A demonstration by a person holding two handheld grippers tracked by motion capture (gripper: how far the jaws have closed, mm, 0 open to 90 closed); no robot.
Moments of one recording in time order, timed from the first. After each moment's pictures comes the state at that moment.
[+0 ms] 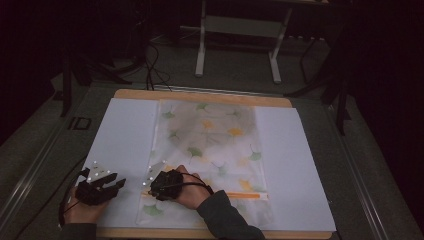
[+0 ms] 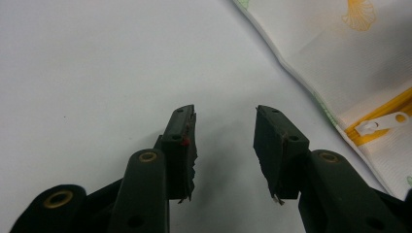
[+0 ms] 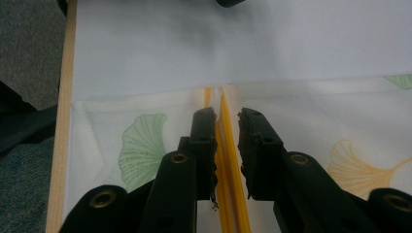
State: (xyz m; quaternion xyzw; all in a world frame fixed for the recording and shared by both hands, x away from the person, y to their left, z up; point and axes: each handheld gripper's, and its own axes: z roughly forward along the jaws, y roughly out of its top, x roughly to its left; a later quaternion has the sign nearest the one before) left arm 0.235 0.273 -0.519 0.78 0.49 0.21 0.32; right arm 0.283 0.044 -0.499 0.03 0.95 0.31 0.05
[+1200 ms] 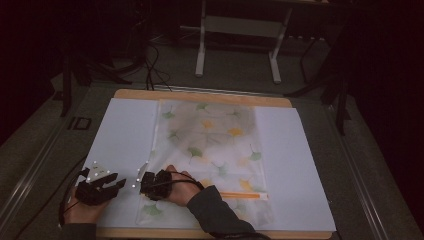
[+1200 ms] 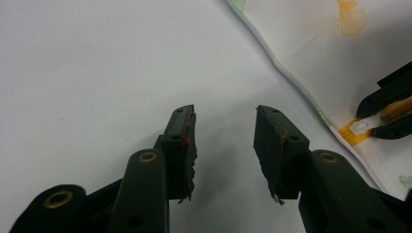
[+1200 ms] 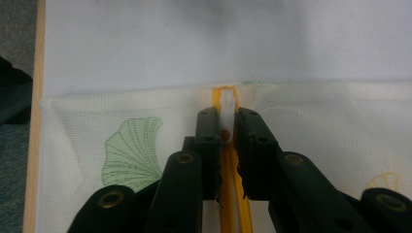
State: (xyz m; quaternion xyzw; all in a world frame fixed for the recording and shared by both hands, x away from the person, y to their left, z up) left arm 0.235 0.274 -0.518 0.79 0.48 0.20 0.33; right arm 0.290 0.075 -0.512 0.01 0.97 0.23 0.03
